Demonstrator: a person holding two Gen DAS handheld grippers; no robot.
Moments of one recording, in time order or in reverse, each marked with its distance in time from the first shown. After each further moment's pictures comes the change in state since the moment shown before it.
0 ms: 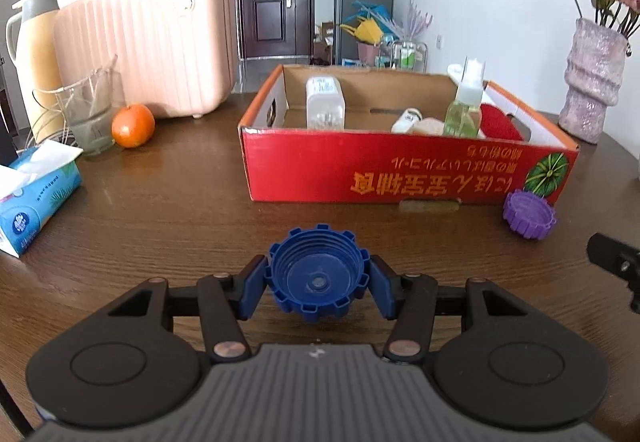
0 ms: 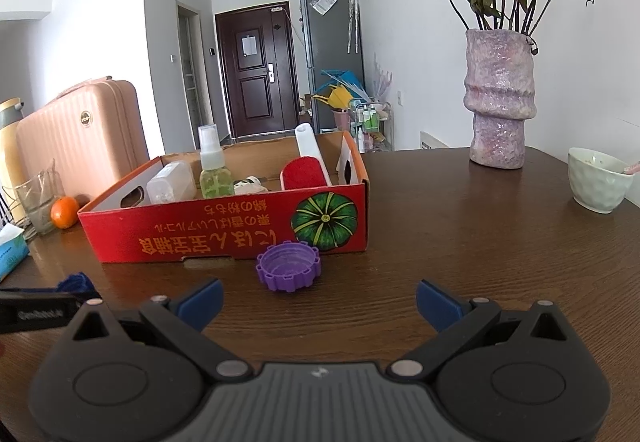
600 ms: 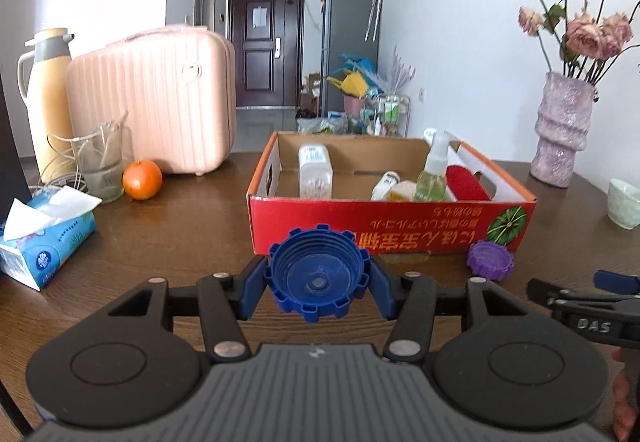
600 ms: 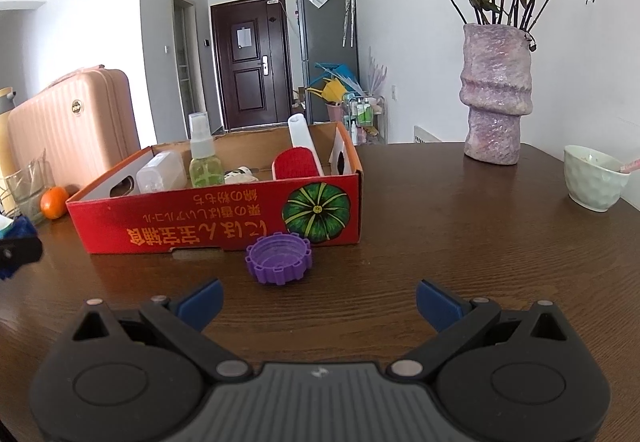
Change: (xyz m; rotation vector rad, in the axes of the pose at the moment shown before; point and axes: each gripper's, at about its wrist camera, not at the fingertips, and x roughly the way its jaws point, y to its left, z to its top) left arm -0.055 0.007 0.007 -0.005 -0.166 -0.051; right arm 0.007 0.002 -0.002 -0.020 0.026 -0.022
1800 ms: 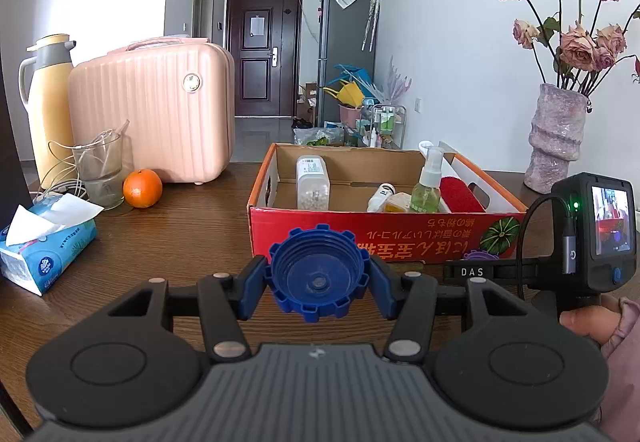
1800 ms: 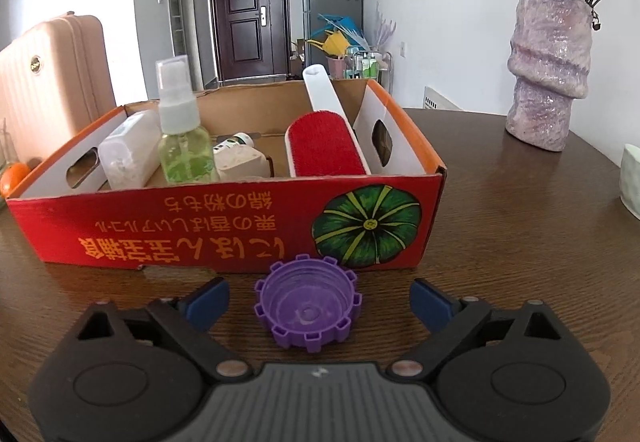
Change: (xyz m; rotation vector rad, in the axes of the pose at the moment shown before) left arm -0.007 0.002 0.003 -0.006 -0.021 -0.013; right arm 0.102 0.032 0.033 -0.021 0.160 -0.022
